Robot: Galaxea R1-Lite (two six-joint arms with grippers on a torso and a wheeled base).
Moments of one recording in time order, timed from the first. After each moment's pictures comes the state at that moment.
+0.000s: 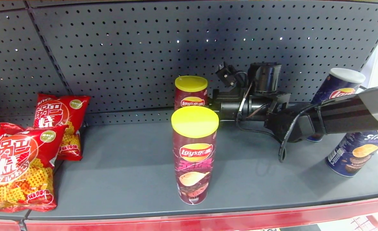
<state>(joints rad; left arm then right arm) 0.00 0.01 0.00 0.01 0.02 -0.01 0.55 2.08 -1.42 -0.56 0.85 -0.17</state>
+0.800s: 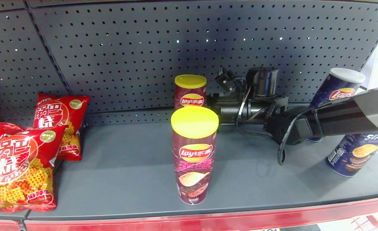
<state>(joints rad) 0.00 0.01 -0.01 0.01 0.02 -0.01 0.54 2.09 -1.39 -0.56 0.85 -0.20</state>
